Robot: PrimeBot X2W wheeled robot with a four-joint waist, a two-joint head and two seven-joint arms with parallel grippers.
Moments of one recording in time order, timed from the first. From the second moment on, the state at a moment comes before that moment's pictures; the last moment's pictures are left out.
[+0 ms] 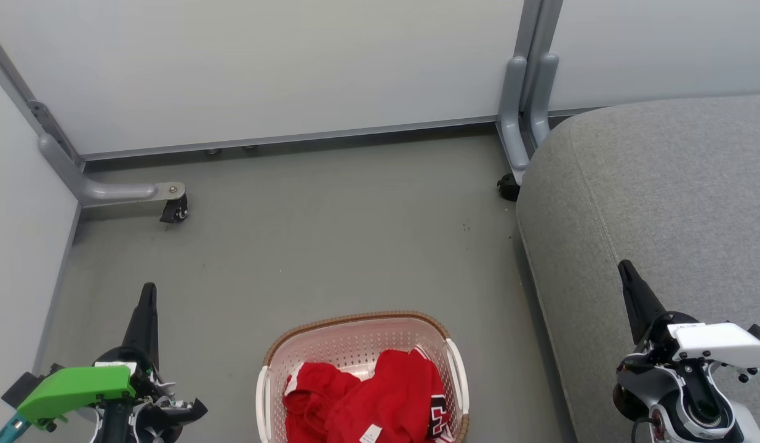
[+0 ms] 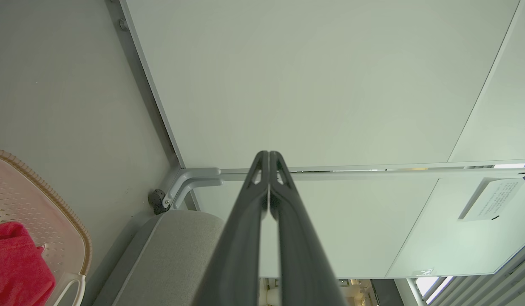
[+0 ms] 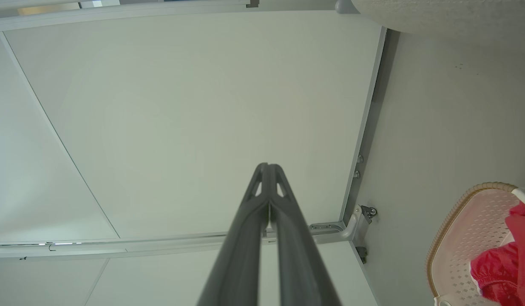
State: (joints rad) left arm -0.10 0.05 0.11 0.25 -1.62 -0.13 0.11; right arm -0.11 -0.05 -0.11 0.24 1.62 0.13 0.11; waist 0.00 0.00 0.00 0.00
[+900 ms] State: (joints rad) left arm -0.10 0.05 0.11 0.25 -1.62 -0.13 0.11; right arm -0.11 -0.05 -0.11 0.24 1.62 0.13 0.11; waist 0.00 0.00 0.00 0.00
